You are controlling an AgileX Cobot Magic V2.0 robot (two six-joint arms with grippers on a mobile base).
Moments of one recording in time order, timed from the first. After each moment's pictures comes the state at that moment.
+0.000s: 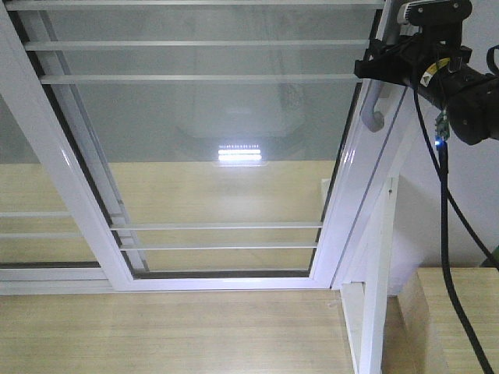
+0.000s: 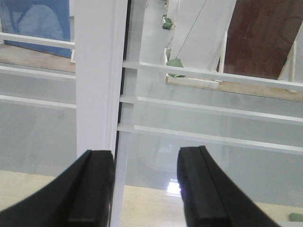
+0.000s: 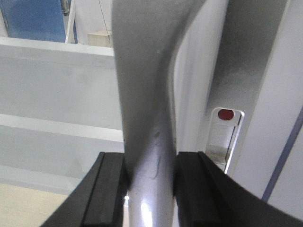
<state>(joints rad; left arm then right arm) 0.04 0.77 -0.59 -0.06 0.07 -0.10 0.09 1.85 -1.16 -0.32 -0.42 0.25</state>
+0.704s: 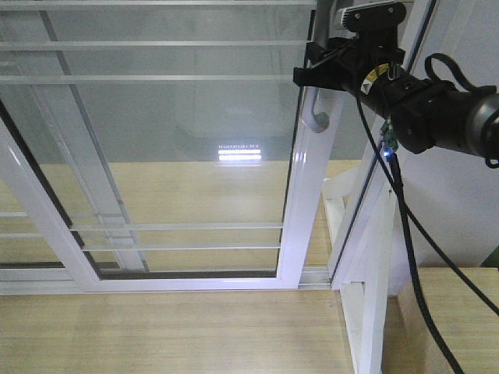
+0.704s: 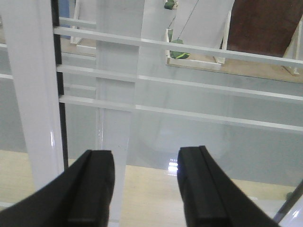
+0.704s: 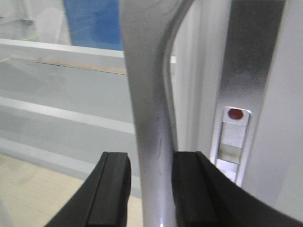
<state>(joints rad) 0.04 0.77 -0.59 -0.06 0.15 -0.10 0.30 1.87 -1.16 -0.27 -0.48 0.25</state>
